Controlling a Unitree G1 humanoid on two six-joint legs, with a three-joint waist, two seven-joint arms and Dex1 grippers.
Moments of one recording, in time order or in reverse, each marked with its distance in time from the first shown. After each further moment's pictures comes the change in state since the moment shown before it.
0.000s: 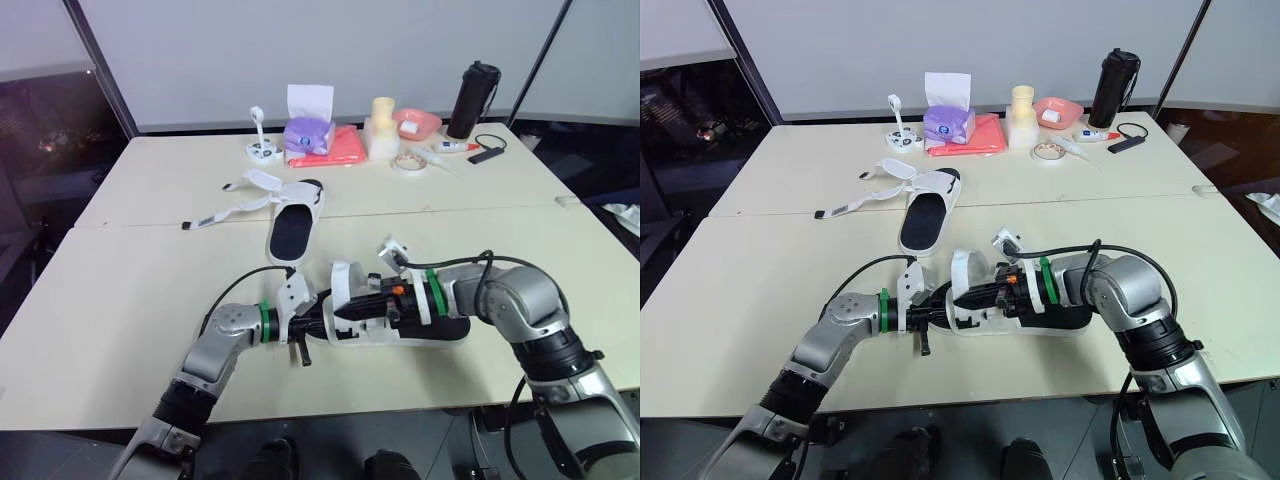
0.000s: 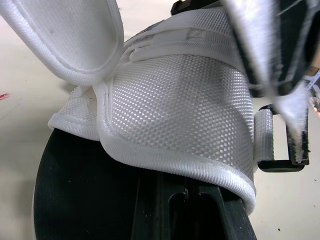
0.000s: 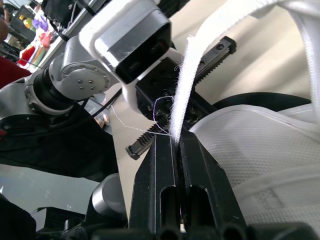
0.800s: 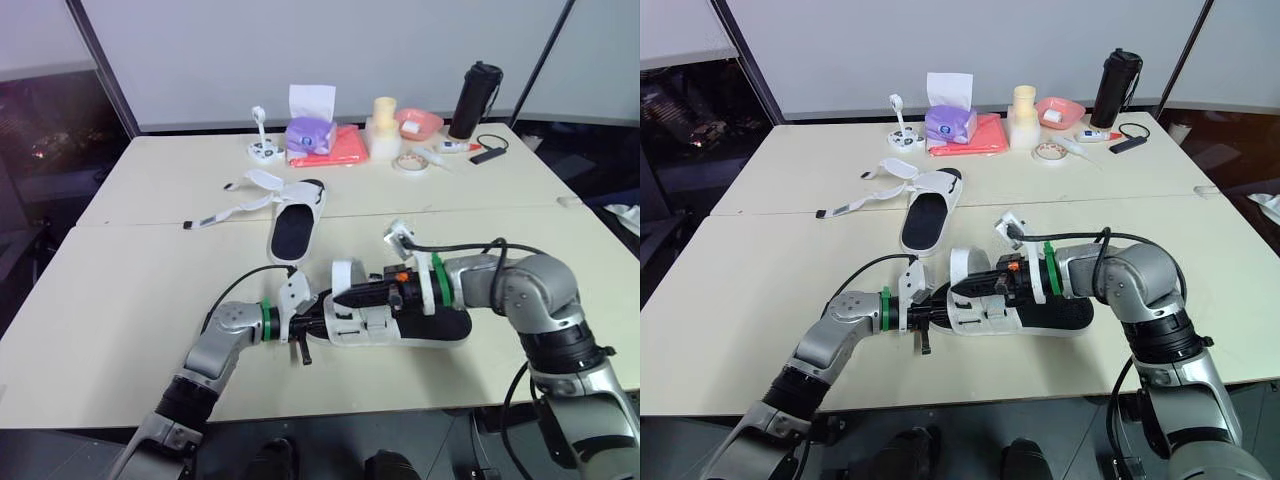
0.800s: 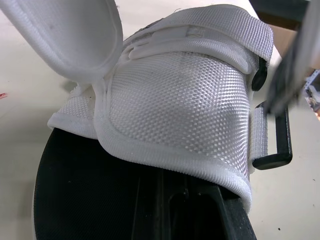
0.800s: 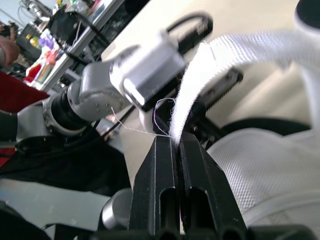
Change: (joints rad) left arm -0.010 -0.006 0.000 0.019 0.000 0.000 -0.011; right arm -0.029 0.010 -0.068 -0.052 0.143 0.133 -0.100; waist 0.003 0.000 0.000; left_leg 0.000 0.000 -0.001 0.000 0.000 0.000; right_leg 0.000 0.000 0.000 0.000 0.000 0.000
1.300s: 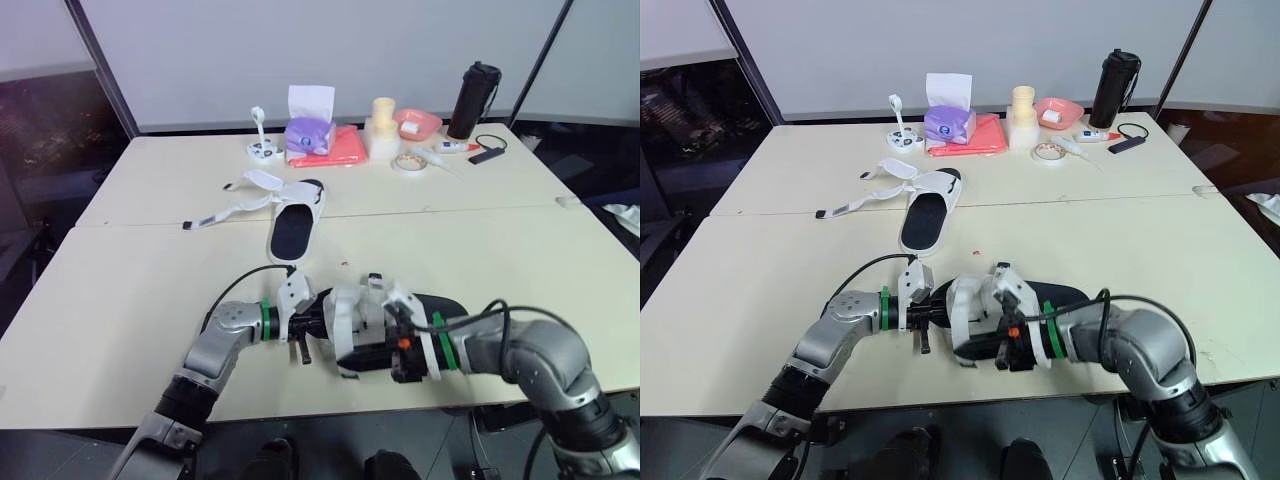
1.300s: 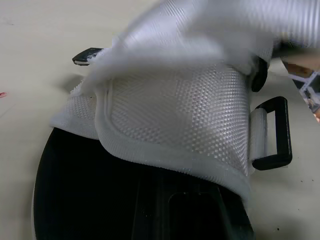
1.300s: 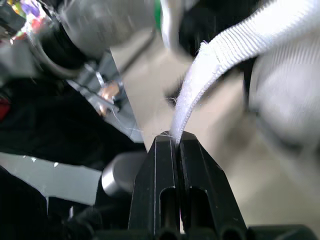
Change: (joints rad) left arm -0.011 0.001 0.002 0.011 -0.008 0.004 -0.008; right arm 0.234 -0.020 -0.055 -0.310 0.020 0.014 -0.101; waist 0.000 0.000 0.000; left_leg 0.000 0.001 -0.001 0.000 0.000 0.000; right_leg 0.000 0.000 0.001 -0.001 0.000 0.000
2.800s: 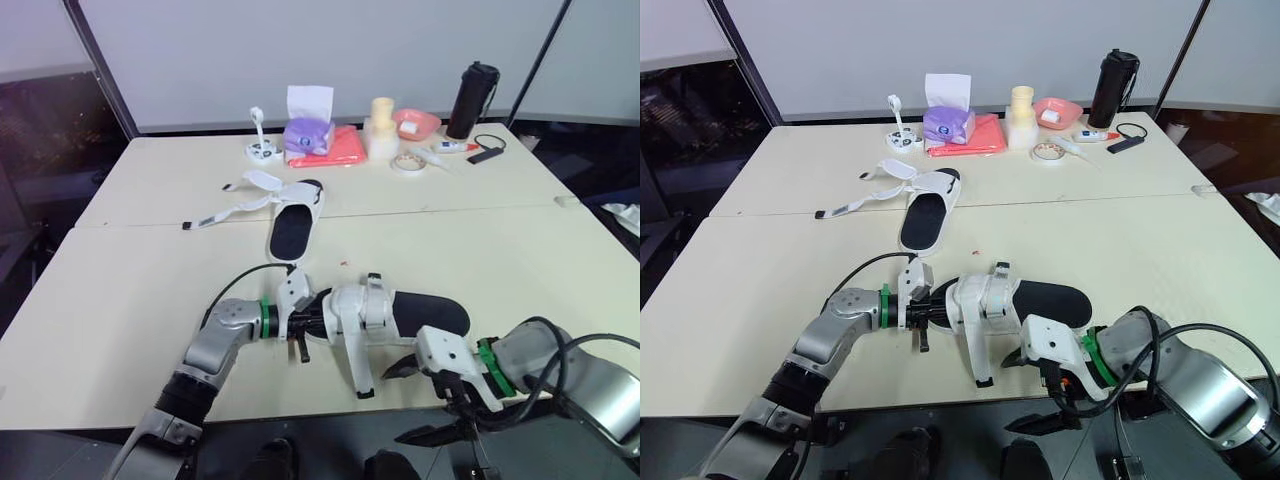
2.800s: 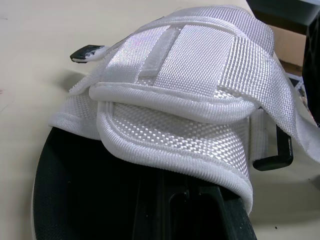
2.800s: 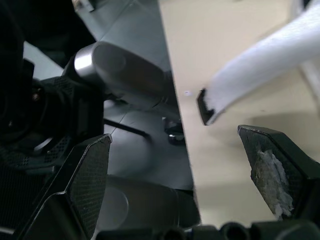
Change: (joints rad) left arm -0.024 0.003 0.003 0.018 -0.004 0.029 -0.013; right arm 0.319 -0.419 0.095 -0.181 -0.399 -0.557 0.330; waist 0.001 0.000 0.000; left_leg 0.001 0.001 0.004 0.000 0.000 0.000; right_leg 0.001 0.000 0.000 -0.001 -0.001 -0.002
